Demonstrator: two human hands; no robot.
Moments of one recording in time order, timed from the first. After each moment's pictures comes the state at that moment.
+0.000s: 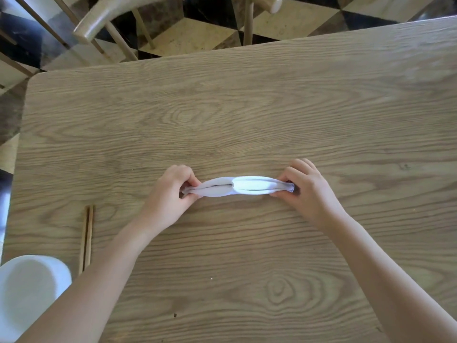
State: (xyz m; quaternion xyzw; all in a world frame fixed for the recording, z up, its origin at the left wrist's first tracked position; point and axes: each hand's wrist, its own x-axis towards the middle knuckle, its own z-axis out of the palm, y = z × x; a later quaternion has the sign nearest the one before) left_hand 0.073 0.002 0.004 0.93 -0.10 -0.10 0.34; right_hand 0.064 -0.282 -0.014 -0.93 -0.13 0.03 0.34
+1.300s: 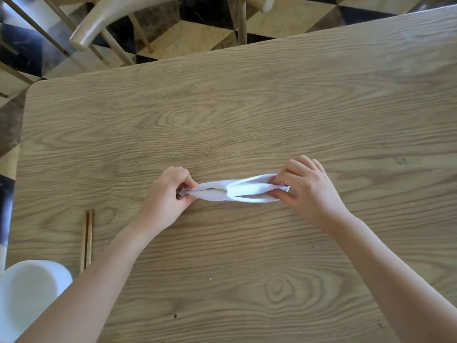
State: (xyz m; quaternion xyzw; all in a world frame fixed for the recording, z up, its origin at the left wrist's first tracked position) left_hand 0.071 0.000 0.004 0.93 -0.10 -0.09 0.34; right_hand 0.060 -0.286 -0.013 -0.95 -0.18 -0.04 0.26
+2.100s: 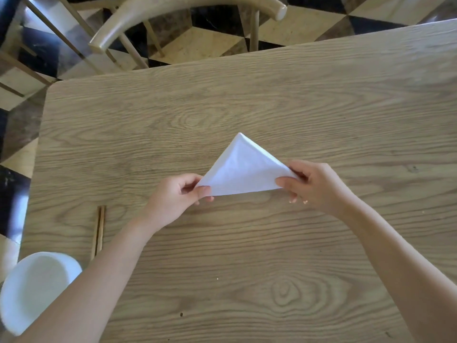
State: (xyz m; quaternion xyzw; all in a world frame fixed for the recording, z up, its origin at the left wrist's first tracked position) left_hand 0.074 0.007 0.016 0.82 0.01 -0.24 0.52; right_hand 0.083 -0.284 0.005 -0.86 -0.05 0.19 0.47
